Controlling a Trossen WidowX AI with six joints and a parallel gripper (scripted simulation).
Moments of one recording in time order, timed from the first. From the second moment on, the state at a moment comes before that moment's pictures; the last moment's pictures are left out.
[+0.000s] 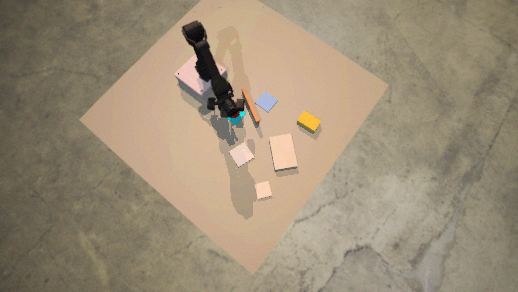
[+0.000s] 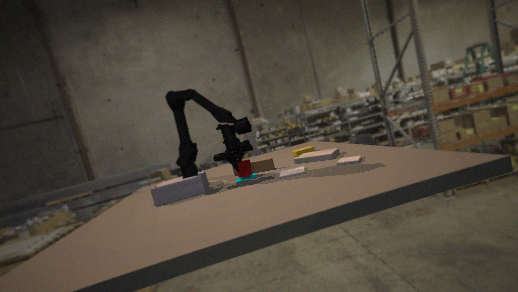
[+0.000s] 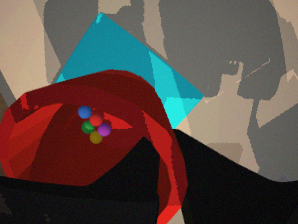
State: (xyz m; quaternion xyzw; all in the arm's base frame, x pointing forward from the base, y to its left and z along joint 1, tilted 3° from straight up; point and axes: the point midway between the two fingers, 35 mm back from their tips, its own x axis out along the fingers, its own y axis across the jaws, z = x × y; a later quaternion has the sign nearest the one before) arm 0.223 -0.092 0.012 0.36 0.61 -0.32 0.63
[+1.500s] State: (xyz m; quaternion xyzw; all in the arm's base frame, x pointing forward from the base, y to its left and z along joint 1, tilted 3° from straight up) arm 0.223 -0.094 0.037 0.36 0.62 -0.32 0.62
